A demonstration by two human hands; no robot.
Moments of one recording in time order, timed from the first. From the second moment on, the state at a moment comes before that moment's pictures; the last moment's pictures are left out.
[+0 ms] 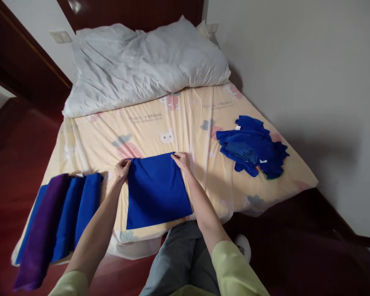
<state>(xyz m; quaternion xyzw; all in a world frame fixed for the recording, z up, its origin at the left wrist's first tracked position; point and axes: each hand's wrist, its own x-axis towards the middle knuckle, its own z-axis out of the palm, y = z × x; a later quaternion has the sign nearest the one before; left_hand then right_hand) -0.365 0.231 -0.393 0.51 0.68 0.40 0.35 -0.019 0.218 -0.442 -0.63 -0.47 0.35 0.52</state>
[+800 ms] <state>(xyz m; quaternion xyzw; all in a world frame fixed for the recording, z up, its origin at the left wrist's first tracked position) -0.348 0.230 -0.411 0.56 0.72 0.39 0.14 -0.037 0.201 -0.432 -0.75 -0.47 0.13 0.45</state>
